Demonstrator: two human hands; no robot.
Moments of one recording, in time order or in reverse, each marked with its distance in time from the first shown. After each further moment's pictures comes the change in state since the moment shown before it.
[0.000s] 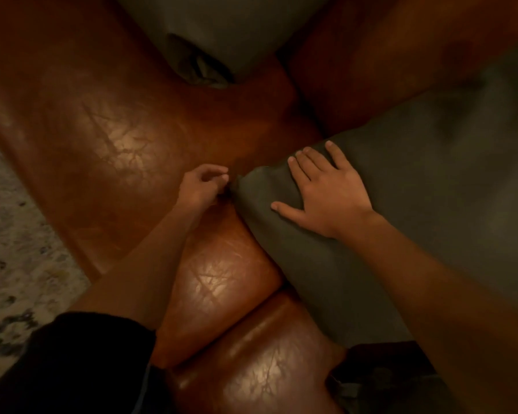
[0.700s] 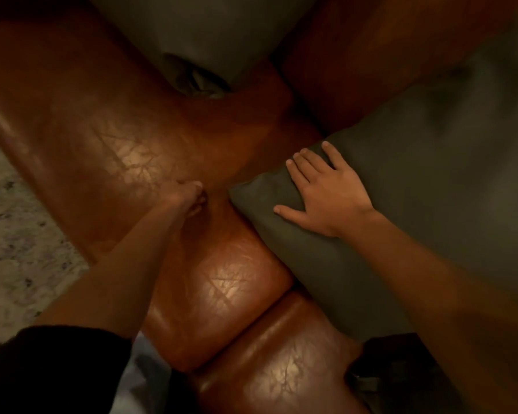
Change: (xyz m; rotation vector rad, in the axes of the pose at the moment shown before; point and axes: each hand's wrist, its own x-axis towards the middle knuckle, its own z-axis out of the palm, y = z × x) left_hand 0.006 0.009 -0.028 -0.022 0.160 -0.257; right_hand -0.003 -0.003 0.002 -0.007 0.009 -0.007
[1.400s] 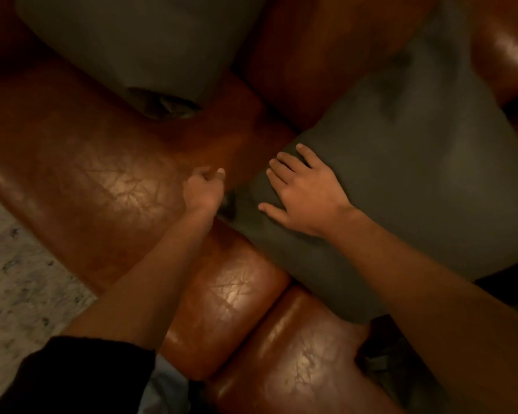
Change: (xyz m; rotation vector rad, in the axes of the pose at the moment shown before) left_hand -0.041 0.031 0.056 0.268 0.072 0.342; right_hand -0.023 0.001 -0.006 0.110 0.115 0.024
